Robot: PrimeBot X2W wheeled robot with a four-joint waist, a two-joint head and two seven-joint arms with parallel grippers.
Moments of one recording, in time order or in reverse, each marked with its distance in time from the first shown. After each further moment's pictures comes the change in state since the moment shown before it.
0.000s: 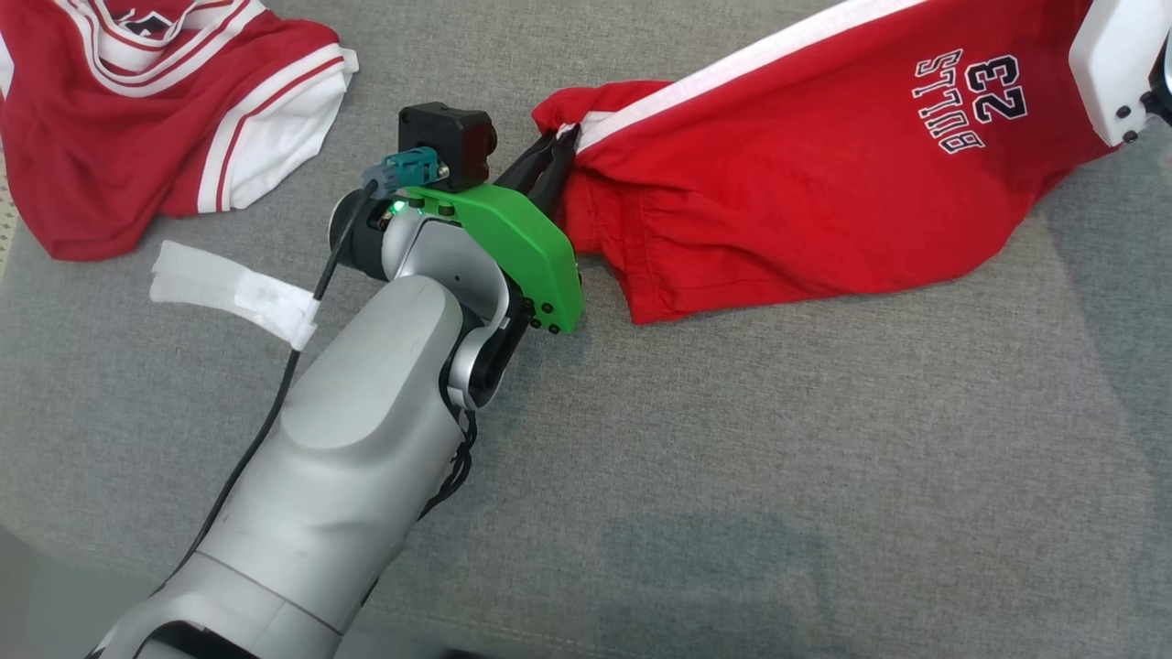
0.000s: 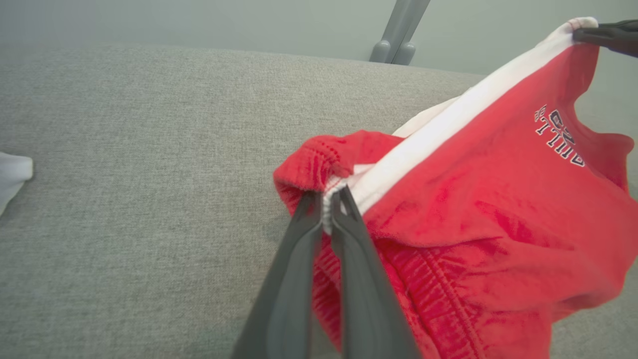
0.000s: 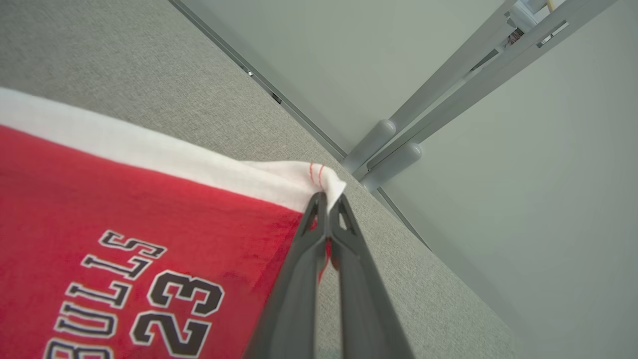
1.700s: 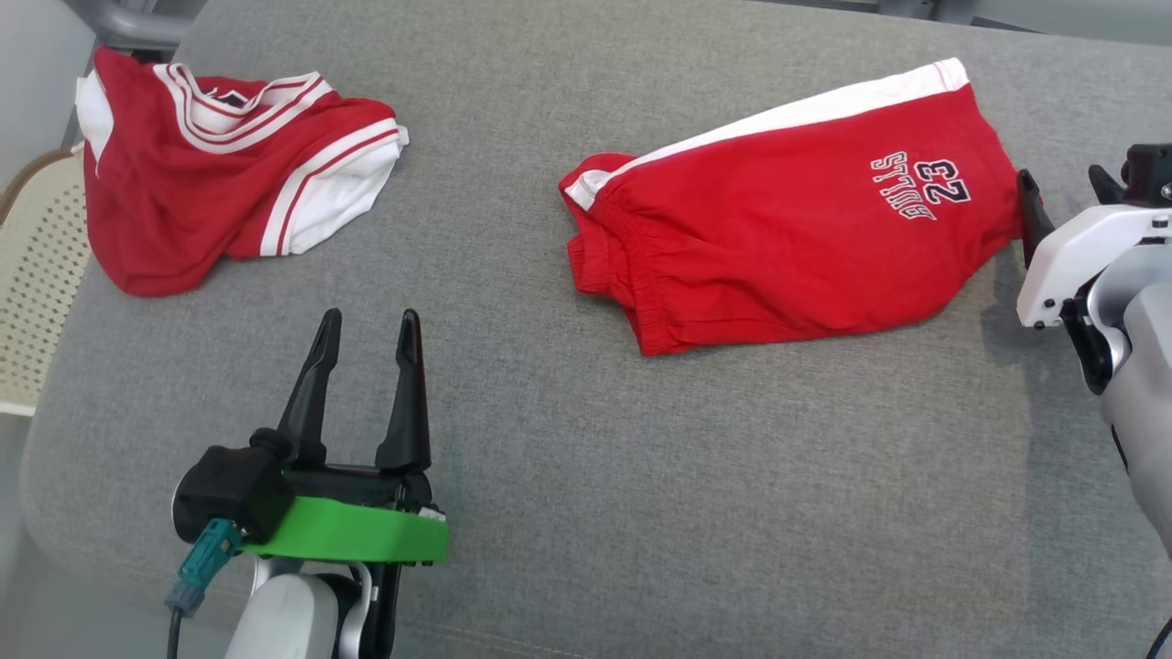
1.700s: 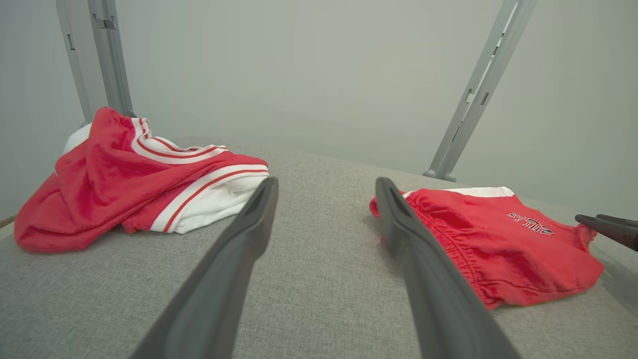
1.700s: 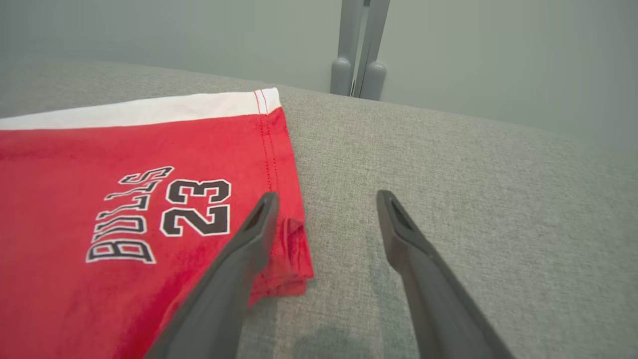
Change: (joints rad) left arm 0.732 -0.009 0.490 -0.550 0.384 -0.080 -0.276; right arm 0.271 0.351 -0.580 0.647 -0.131 0.000 -0.467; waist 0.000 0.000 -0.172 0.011
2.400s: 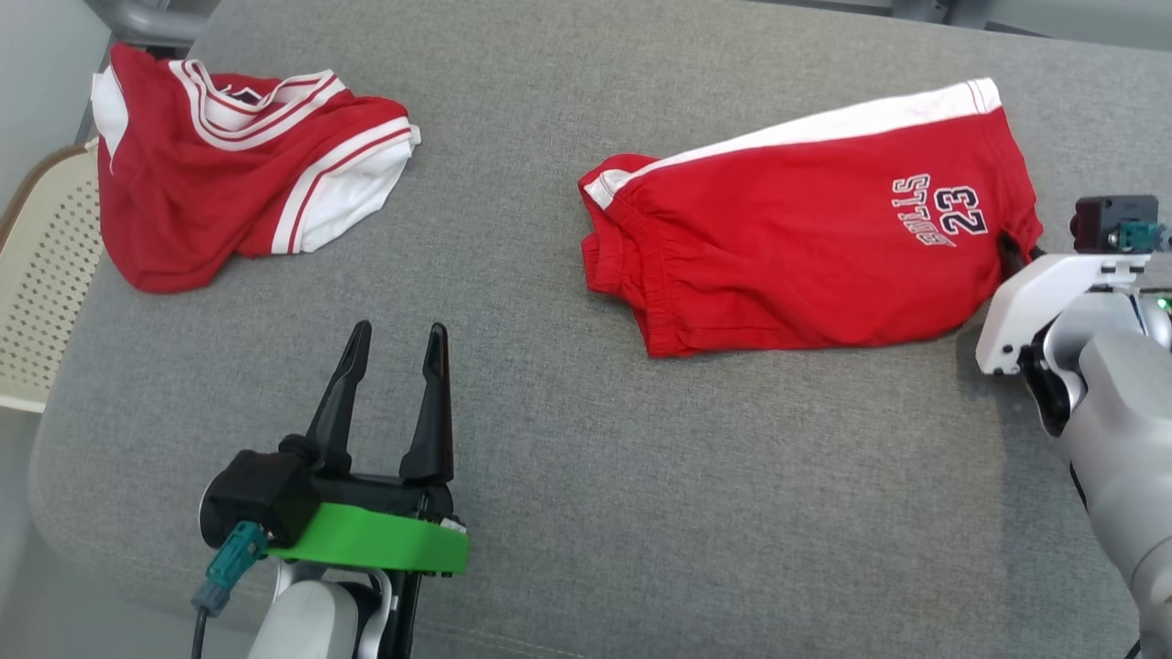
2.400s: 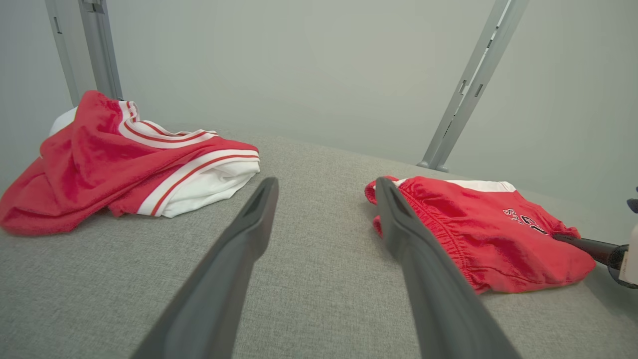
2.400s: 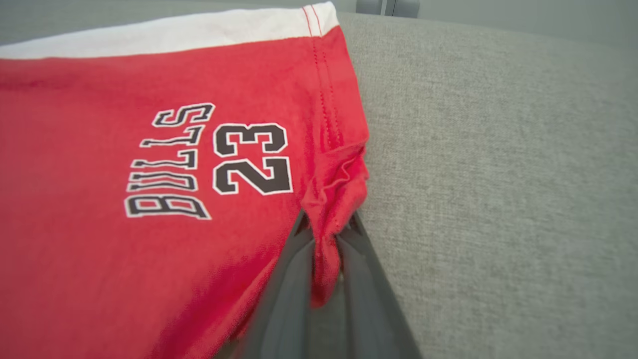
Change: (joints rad) left arm 0.001 -0.010 -0.032 0.022 -0.006 -0.008 0.000; right arm 0.043 0.062 -0.035 0.064 -0.002 0.001 0.055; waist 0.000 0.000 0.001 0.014
